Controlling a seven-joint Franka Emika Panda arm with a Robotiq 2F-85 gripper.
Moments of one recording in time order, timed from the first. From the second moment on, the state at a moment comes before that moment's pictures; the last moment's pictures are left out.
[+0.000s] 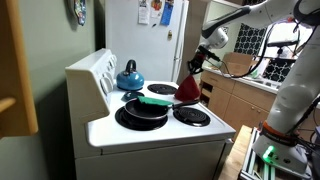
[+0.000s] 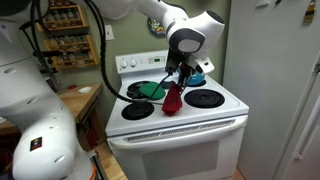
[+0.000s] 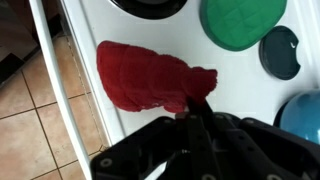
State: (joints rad) arm -0.10 -0.13 -0.11 -2.20 0.58 1.94 0.33
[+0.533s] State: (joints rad) arm -0.08 -0.11 -0.07 -2.20 0.45 2.13 0.33
